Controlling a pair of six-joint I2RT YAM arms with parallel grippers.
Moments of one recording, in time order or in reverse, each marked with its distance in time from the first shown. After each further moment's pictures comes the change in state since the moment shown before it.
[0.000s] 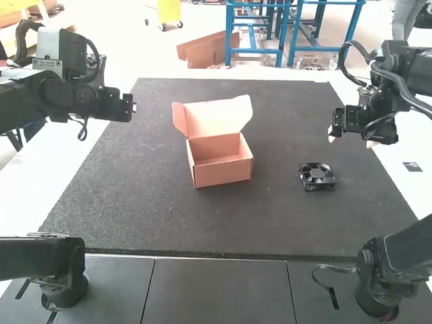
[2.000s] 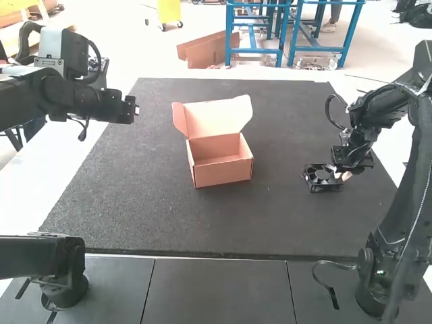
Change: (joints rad) left arm 0.000 0.014 0.021 -0.043 0.048 -0.011; right arm -0.082 0.565 0.023 0.255 -0.013 -0.169
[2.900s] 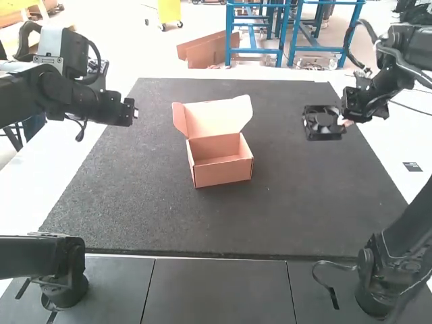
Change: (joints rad) left arm 0.000 0.000 0.017 -0.072 0.000 0.000; right arm 0.034 -0.350 0.248 -0.315 -0.234 0.069
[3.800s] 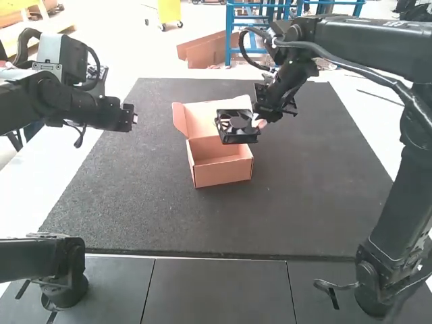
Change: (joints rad) left arm 0.000 -0.034 -0.042 -0.003 0.000 0.000; right arm 0.594 0.191 0.213 -0.103 0.041 0.404
